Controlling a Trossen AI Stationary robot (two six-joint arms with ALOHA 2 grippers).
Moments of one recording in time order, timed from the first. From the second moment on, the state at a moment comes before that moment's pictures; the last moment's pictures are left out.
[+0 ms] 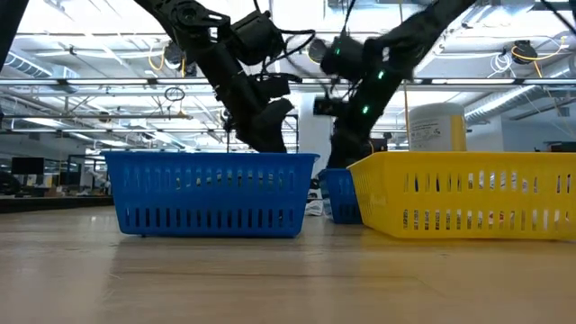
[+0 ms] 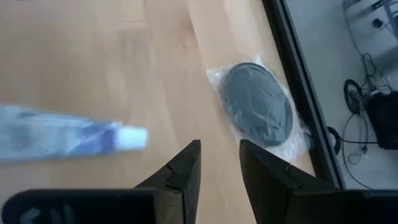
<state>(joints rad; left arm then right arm) 0.22 1.76 1.15 -0.23 -0.26 -0.12 -0.34 1.71 1.05 -0.22 0.31 -0.30</state>
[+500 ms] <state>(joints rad) 0.23 1.56 1.15 -0.53 -0.58 -0.33 -0.44 1.78 1.05 -0.14 0.23 -0.33</state>
